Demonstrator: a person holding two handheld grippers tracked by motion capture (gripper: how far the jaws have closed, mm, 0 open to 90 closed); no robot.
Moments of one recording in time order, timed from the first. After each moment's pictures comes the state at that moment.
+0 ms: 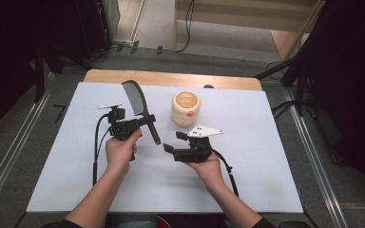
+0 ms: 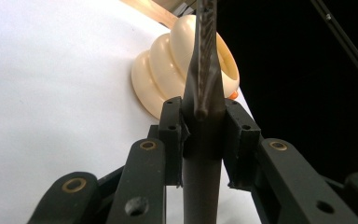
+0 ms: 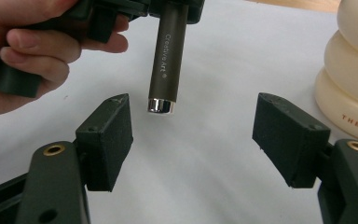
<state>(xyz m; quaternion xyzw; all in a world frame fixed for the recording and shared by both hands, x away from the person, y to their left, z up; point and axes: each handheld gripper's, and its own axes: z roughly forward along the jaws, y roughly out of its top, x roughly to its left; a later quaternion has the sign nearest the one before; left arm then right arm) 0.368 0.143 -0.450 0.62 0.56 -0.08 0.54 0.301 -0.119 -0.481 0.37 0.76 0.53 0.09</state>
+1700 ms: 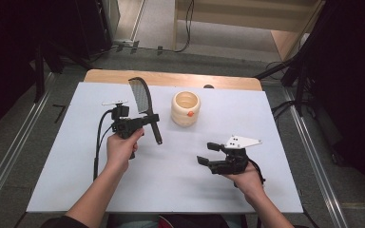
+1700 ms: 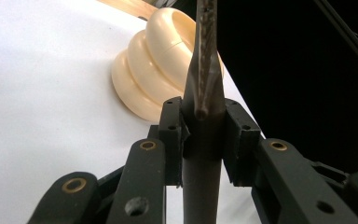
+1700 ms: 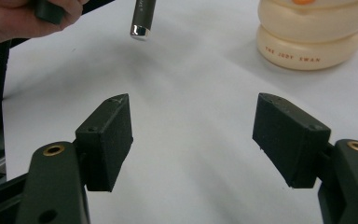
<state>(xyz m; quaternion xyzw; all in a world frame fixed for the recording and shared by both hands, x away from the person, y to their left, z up) 0.375 0.135 -0.444 0.66 0.51 -0.08 0.55 0.263 -0.215 -0.480 0.36 0.78 0.51 0.08</state>
